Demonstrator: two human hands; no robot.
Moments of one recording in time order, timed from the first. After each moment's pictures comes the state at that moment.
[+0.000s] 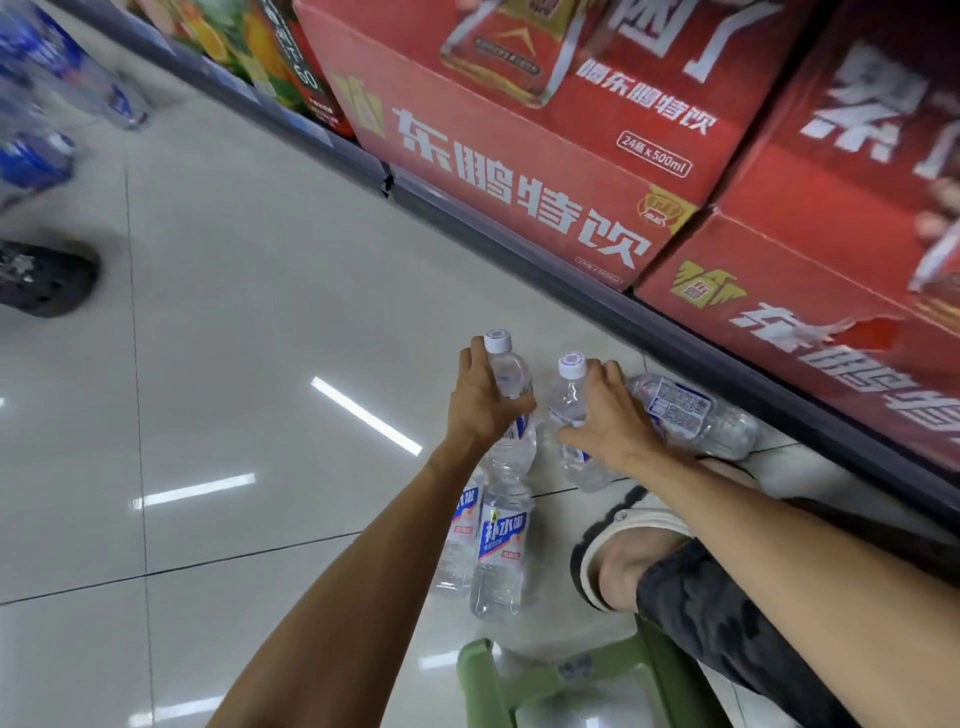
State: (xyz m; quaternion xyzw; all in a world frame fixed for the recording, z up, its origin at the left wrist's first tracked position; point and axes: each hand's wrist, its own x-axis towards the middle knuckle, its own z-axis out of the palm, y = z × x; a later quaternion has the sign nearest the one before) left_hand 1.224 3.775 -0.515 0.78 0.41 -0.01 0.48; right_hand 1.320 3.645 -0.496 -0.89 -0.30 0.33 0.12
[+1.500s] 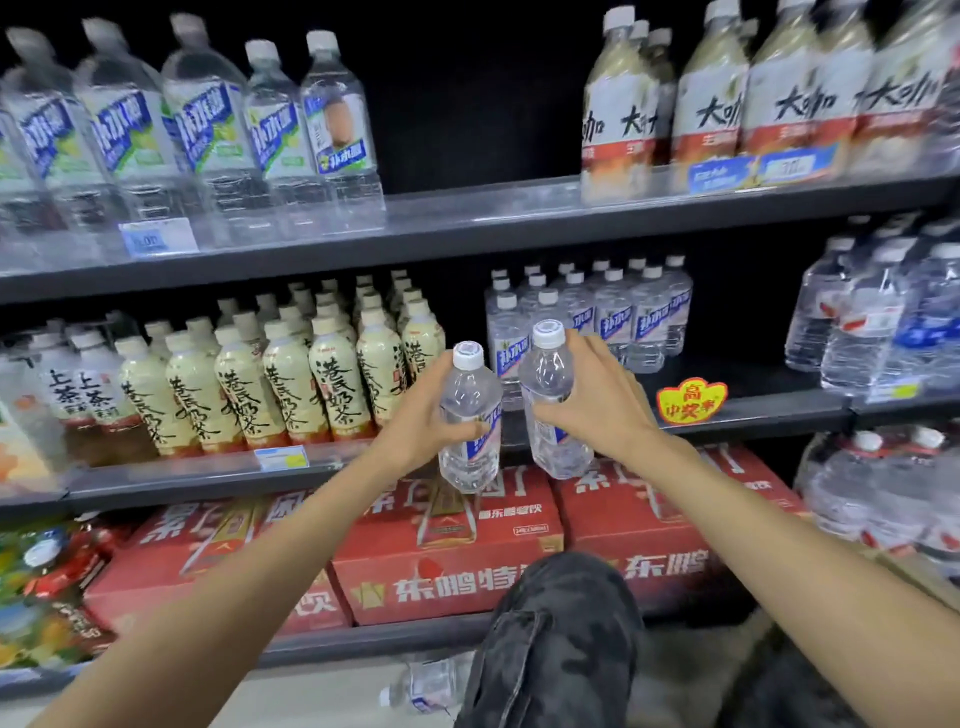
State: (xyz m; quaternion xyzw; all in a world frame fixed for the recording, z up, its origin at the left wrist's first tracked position) left_hand 1.362 3.527 -0.053 0.86 -0.24 0.13 0.43; right_hand 1.363 3.307 -0.040 -0.93 -0.12 -0.20 0.28
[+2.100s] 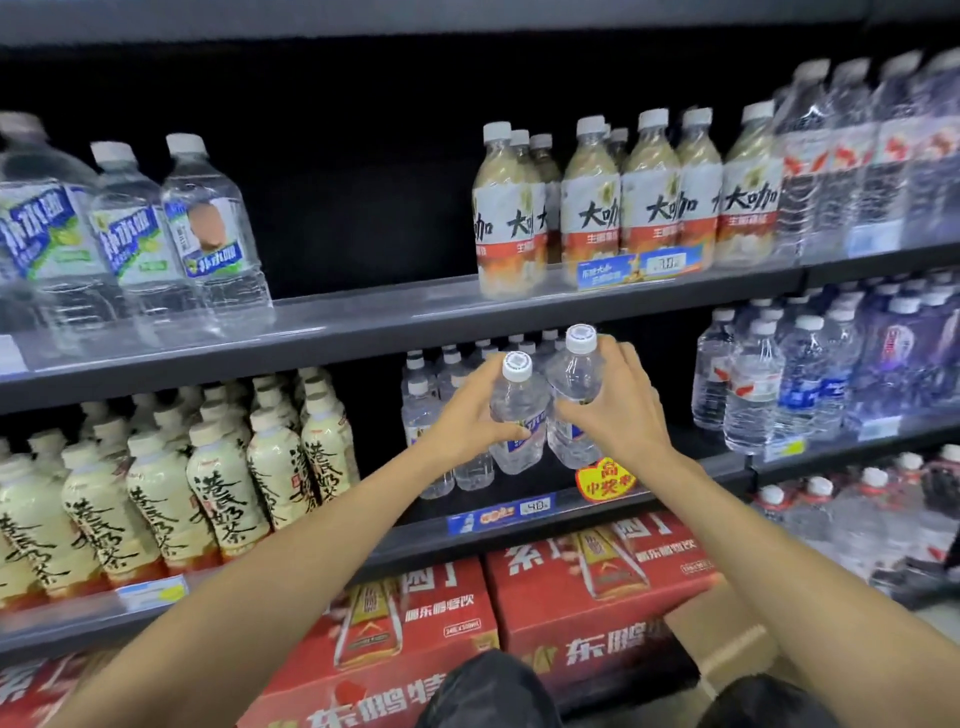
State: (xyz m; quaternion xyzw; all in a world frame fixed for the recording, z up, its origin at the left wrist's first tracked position) left_hand 1.477 3.384 -0.001 0.83 -0.33 0.08 0.44; right_hand 1.430 3.195 0.003 -0.89 -0.01 -0.33 0.33
